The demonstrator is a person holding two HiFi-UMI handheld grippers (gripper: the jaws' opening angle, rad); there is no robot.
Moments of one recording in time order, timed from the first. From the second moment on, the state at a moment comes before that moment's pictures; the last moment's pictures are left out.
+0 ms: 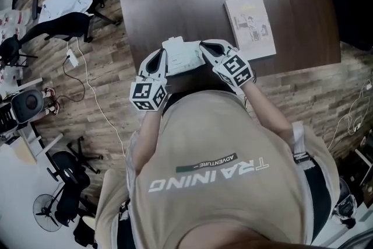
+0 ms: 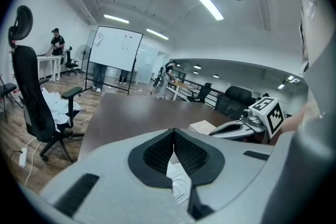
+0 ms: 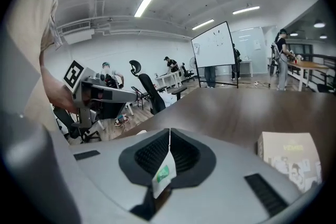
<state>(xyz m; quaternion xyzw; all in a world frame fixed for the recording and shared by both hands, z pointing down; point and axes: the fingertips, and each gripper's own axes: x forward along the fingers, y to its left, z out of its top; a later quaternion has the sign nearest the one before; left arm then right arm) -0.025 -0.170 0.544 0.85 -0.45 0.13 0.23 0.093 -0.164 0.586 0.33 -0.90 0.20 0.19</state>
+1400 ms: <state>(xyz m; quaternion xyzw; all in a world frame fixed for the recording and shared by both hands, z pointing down) -0.106 -0.163 0.560 0.84 -0.47 0.09 0.27 0.018 -0.218 0.657 0.30 -0.87 0.21 0.32</state>
